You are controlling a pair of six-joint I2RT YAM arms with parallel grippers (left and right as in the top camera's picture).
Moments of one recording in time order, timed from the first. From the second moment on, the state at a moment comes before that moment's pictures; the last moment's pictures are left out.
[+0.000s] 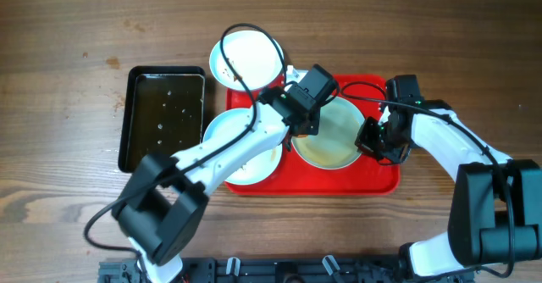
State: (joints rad) left arm -0.78 1.88 1.40 -0.72 -0.16 -0.62; right arm 0.06 1.68 0.87 -0.69 -0.28 0.56
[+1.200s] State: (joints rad) left arm -0.36 1.81 1.40 -1.08 -0.28 -0.61; right arm 0.06 1.27 1.18 -1.07 0.33 0.46
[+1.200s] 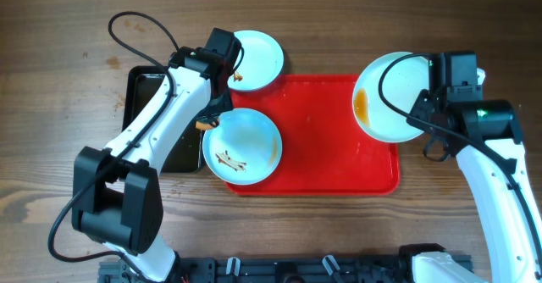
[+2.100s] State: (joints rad) left arm -0.36 1.81 1.40 -1.04 -0.27 -0.60; right arm 0.44 1.48 1.18 -0.95 0.84 0.18
